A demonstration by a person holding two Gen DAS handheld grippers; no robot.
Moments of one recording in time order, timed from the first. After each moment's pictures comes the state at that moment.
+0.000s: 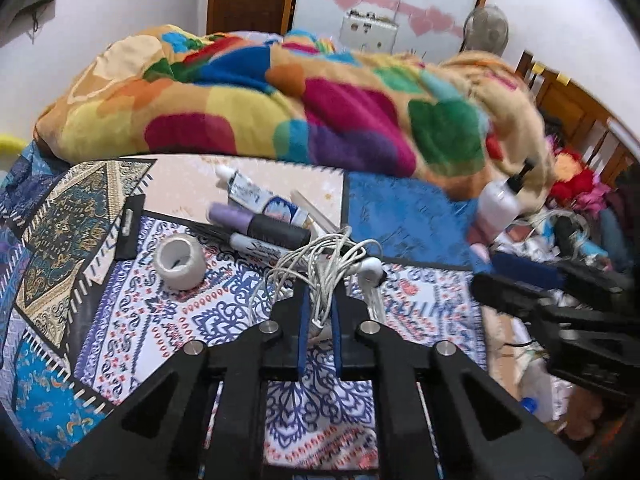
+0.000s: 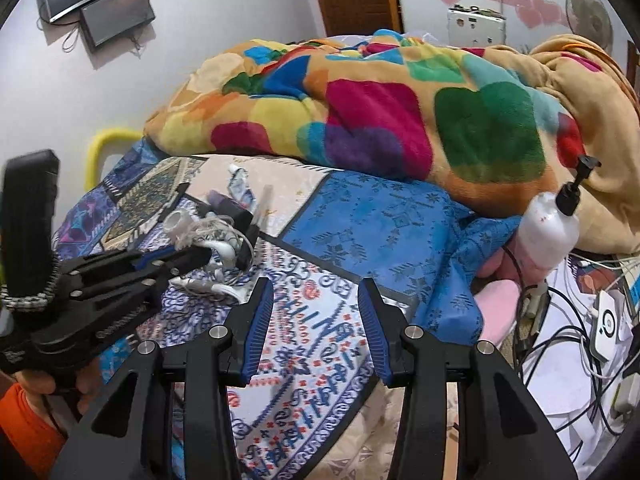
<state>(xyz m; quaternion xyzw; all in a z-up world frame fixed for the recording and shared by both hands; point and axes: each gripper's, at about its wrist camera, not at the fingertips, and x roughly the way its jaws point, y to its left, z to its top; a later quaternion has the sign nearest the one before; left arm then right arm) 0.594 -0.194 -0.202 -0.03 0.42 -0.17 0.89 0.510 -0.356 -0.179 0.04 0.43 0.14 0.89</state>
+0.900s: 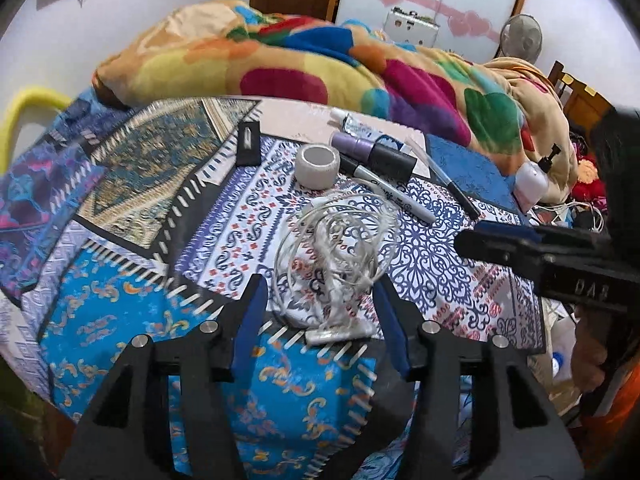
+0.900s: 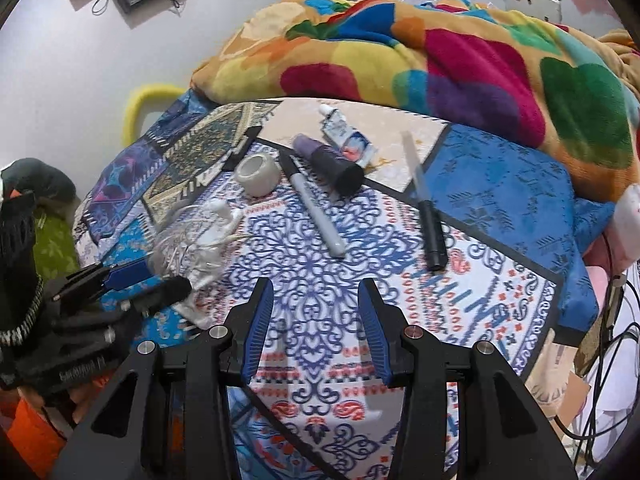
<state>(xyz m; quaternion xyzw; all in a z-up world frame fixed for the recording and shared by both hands) 0.533 -0.103 -0.229 -0.03 0.44 -0.11 0.89 0.517 -0.280 -0.208 0.04 0.49 0.23 0.84</state>
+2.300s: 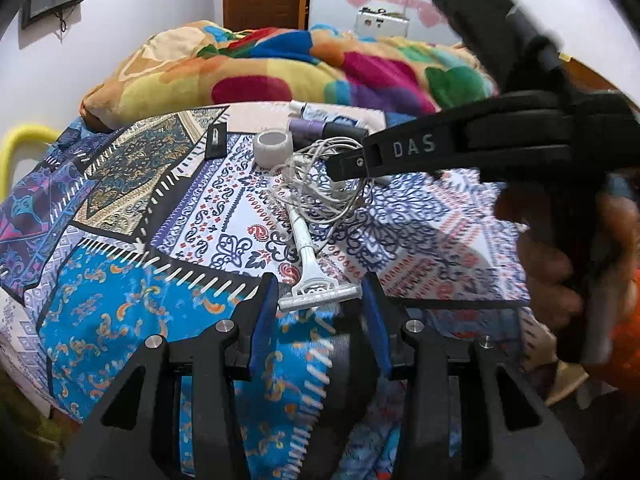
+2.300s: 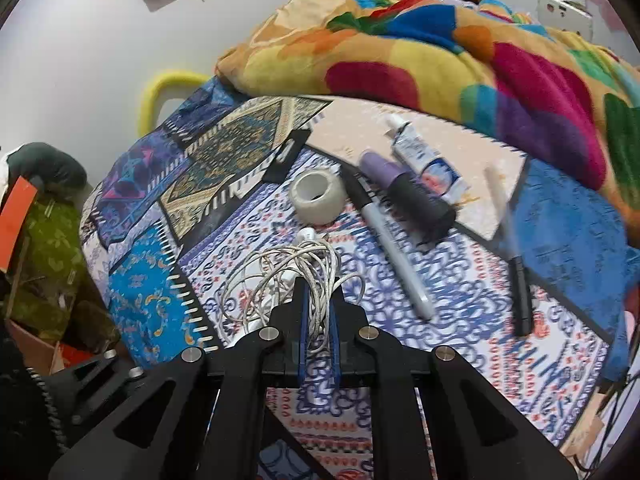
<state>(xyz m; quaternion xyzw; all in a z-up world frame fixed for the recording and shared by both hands) 0.488 -0.125 -0.231 0.01 0.41 -0.14 0.90 0.542 -0.230 -0.215 0.03 0.49 0.25 0.84</state>
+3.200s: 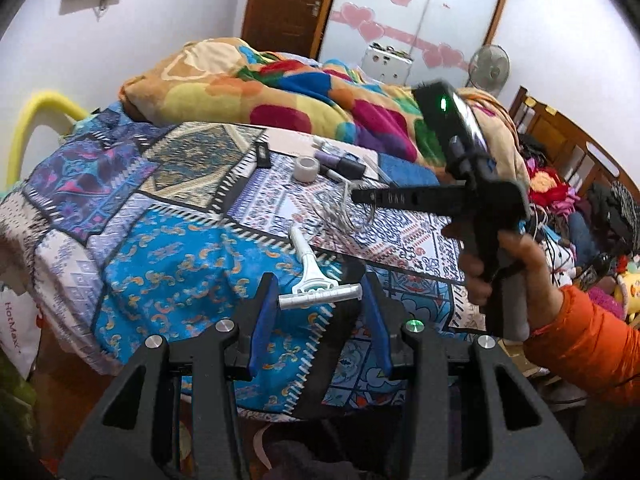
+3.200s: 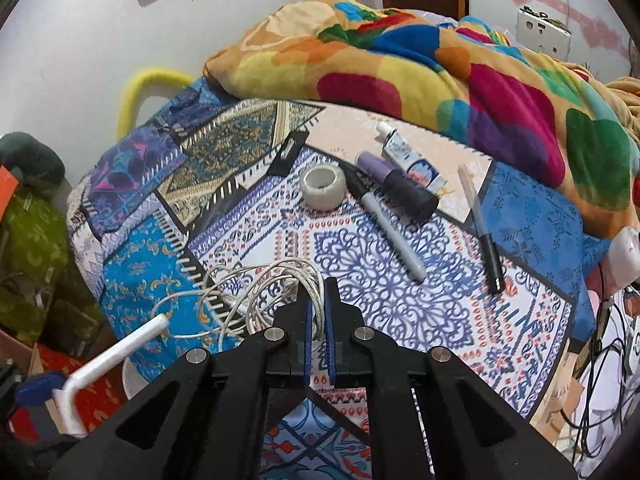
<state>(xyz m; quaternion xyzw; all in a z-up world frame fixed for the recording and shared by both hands) 0.401 -0.053 -0.162 -0.07 0.39 -0.14 0.91 0.506 -0.210 -0.195 -0.02 0.48 0.20 0.85</state>
